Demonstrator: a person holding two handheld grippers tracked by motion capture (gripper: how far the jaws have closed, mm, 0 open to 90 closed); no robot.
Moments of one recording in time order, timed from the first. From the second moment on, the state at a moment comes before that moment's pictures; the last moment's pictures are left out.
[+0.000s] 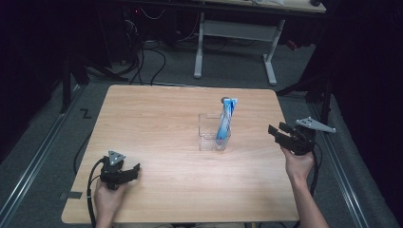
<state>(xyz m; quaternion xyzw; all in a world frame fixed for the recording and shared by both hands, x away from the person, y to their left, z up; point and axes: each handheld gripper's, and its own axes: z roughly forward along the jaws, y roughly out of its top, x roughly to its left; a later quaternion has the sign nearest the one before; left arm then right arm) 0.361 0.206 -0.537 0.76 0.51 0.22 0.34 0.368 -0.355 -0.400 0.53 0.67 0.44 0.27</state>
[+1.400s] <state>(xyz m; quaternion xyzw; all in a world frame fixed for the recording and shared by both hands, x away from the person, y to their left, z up) 0.361 0.206 -0.537 0.76 0.51 0.22 0.34 0.348 -0.365 -0.437 0.55 0.67 0.43 0.25</state>
